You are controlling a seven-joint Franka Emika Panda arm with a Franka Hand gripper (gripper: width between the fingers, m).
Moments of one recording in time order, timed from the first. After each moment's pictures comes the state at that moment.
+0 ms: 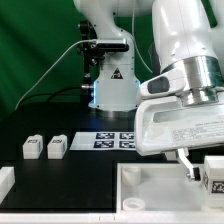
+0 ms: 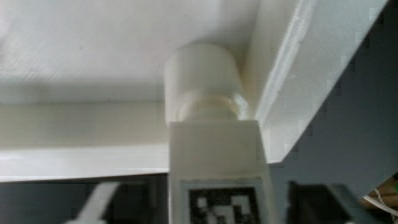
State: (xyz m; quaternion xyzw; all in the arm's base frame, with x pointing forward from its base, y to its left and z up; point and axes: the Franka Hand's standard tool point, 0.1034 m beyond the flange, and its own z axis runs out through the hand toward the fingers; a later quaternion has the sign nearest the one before) arm 0.618 0.117 0.064 -0.96 -0.03 -0.28 0.05
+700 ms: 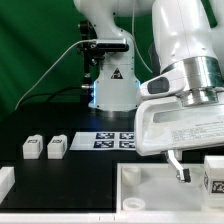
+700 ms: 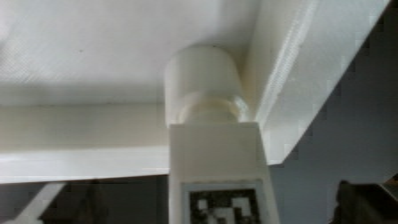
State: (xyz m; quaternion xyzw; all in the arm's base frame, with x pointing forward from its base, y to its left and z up) arm 0.617 0.117 0.064 -0.96 -0.03 -0.28 0.05
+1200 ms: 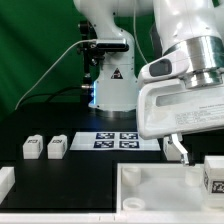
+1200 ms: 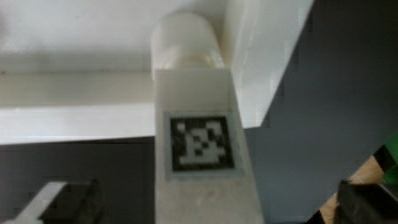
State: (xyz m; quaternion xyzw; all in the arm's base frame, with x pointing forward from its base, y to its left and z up) arm 0.620 0.121 0.092 -0.96 -0.02 -0.26 0.07
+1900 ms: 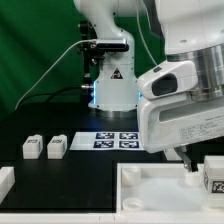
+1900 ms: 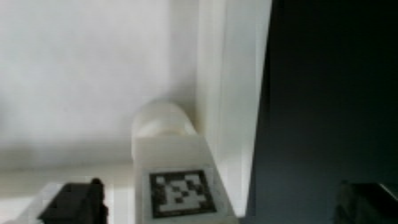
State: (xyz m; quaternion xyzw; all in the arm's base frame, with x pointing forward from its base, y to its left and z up) arm 0.621 0.123 0.086 -0.99 -0.03 0.03 0.12
